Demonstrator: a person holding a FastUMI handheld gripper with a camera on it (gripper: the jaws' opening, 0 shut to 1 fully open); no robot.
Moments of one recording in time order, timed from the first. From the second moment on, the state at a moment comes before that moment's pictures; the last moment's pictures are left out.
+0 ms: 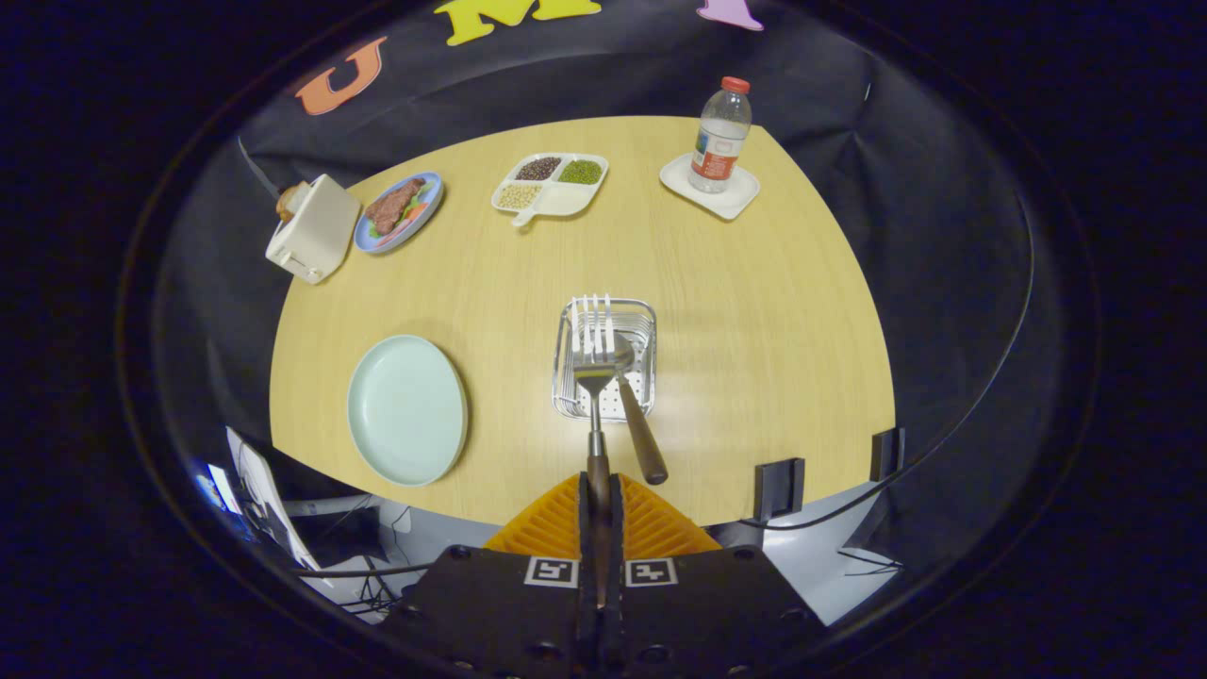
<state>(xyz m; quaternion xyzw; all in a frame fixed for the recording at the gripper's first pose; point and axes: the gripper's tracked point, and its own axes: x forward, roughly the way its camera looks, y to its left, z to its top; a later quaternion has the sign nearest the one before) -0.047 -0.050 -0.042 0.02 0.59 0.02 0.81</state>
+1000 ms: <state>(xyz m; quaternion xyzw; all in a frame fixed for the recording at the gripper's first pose) -0.041 -0.052 -0.040 0.03 0.61 0.02 0.79</state>
